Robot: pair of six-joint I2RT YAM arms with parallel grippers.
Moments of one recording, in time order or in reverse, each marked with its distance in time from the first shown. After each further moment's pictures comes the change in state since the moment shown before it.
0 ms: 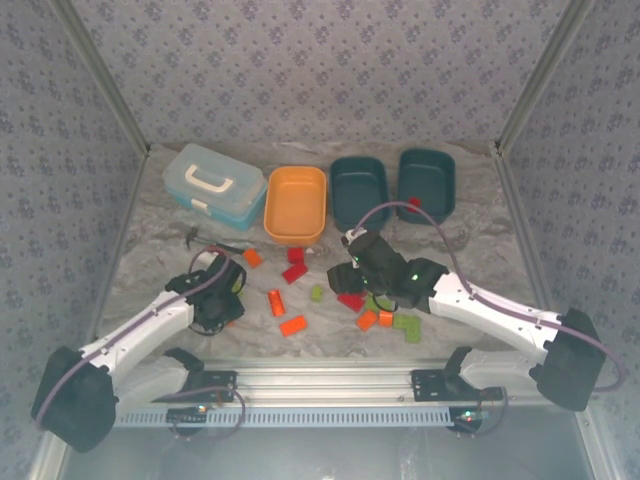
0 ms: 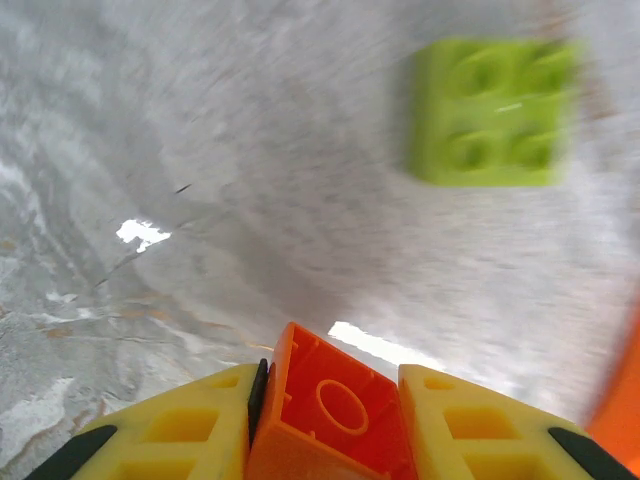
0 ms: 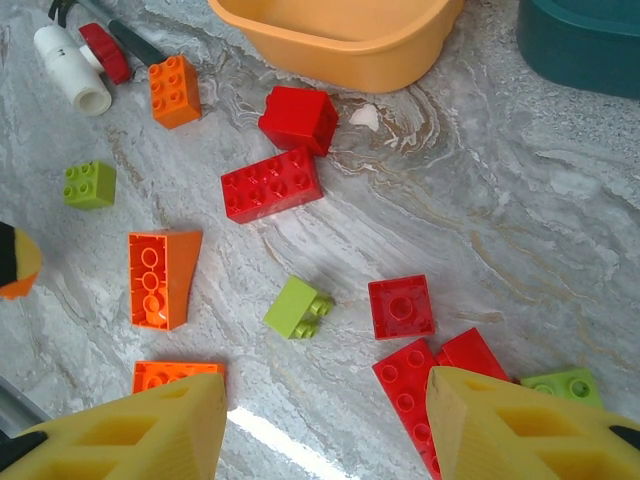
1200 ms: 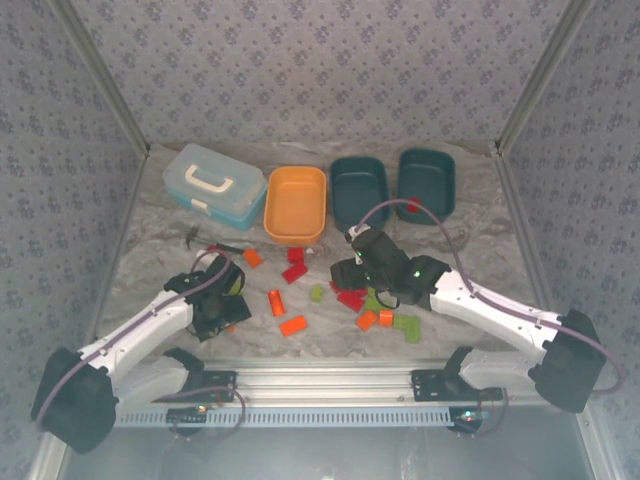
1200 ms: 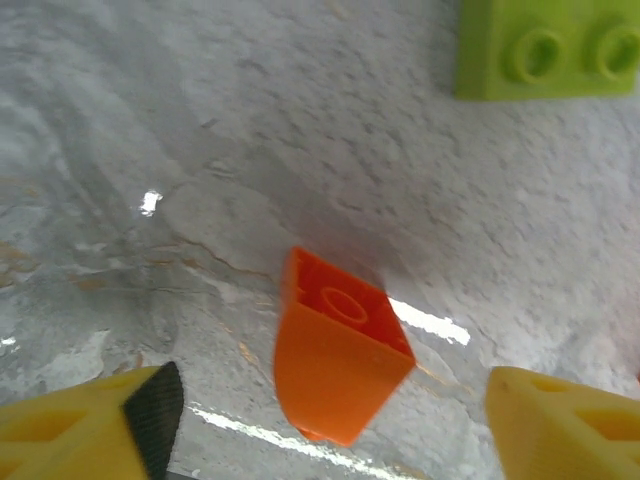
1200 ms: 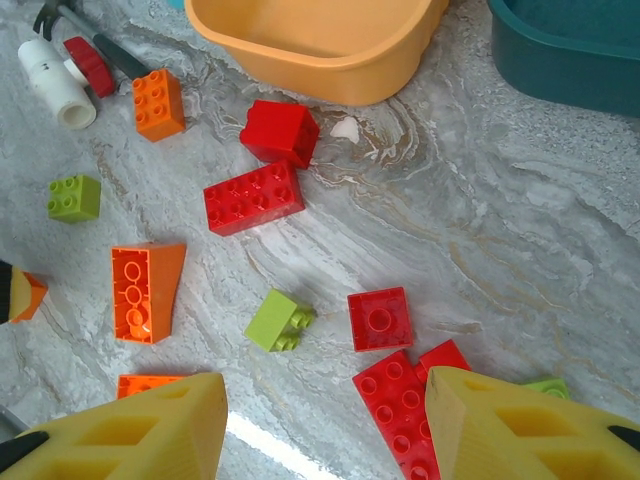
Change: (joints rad) left arm 0.007 -0.006 -0.037 -0.069 0.039 0.035; right arm -0.035 0.001 -0.002 0.005 -0.009 -0.026
